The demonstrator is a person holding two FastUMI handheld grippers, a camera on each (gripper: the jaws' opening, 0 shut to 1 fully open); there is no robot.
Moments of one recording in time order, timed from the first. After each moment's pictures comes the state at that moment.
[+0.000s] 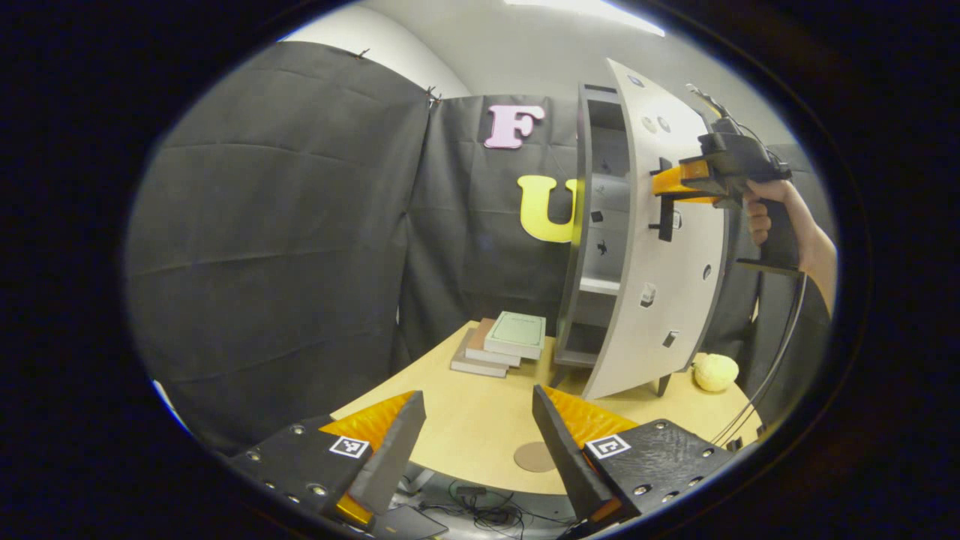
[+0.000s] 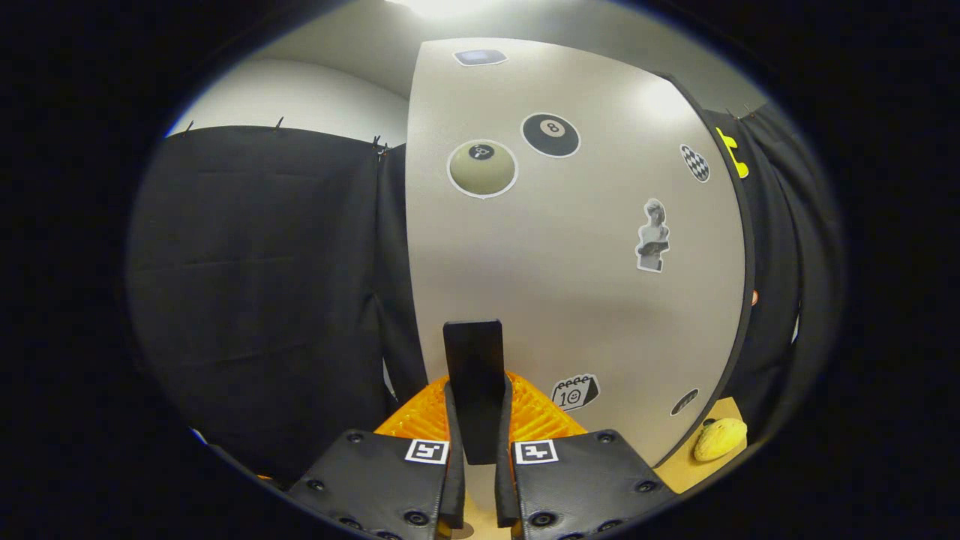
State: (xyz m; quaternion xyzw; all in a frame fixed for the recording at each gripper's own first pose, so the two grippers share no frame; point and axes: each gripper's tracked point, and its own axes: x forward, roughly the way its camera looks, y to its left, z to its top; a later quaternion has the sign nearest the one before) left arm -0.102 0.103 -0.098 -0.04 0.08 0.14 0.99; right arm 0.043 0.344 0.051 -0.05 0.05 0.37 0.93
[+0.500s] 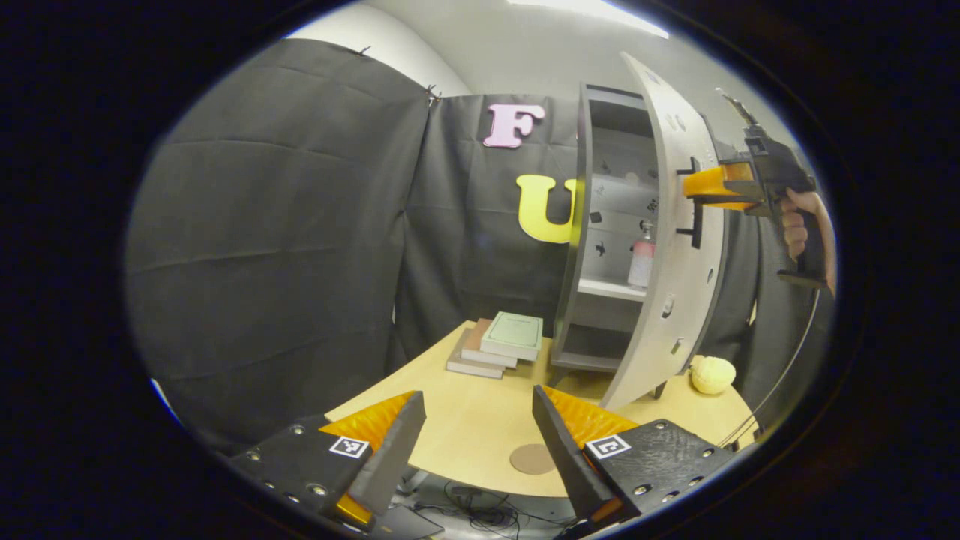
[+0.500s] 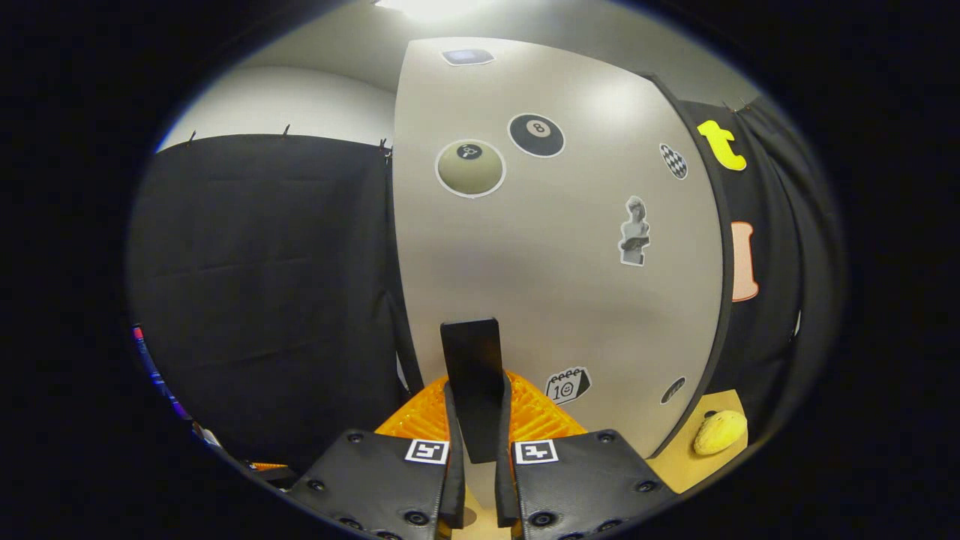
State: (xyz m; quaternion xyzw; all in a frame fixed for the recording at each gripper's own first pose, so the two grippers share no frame) left arm -0.099 0.100 -0.101 -0.05 0.08 0.13 0.99; right arm 0.034 0.320 0.053 -0.04 0.05 0.39 0.92
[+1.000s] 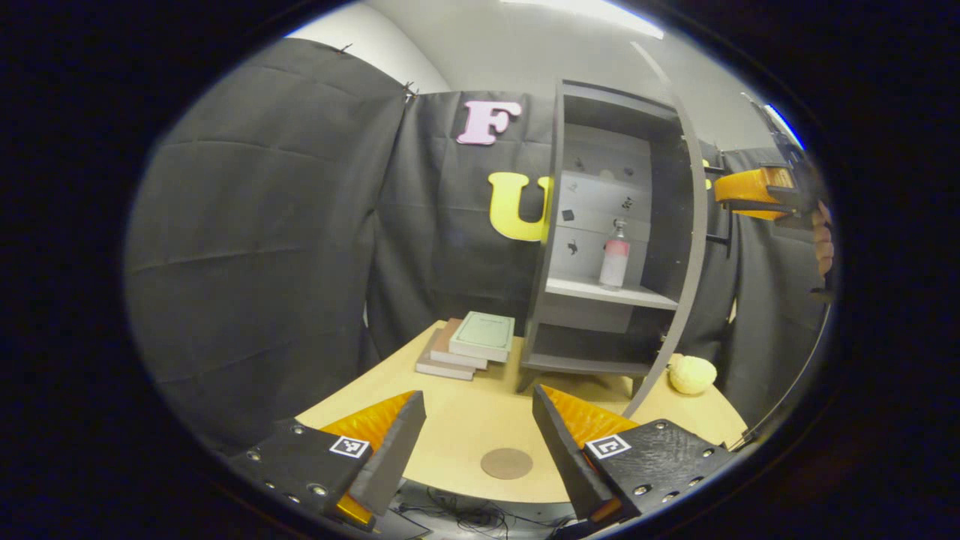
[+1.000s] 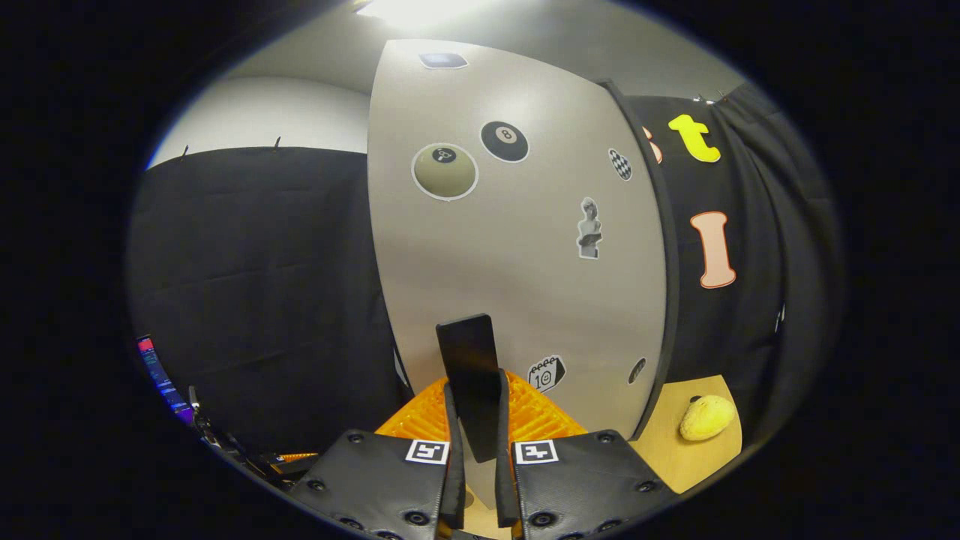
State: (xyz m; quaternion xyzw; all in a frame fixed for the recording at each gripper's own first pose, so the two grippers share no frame) left arm -0.090 0.088 -0.085 -0.05 0.08 0.06 0.99; right arm 0.019 0.280 0.057 -0.02 0.07 0.37 0.93
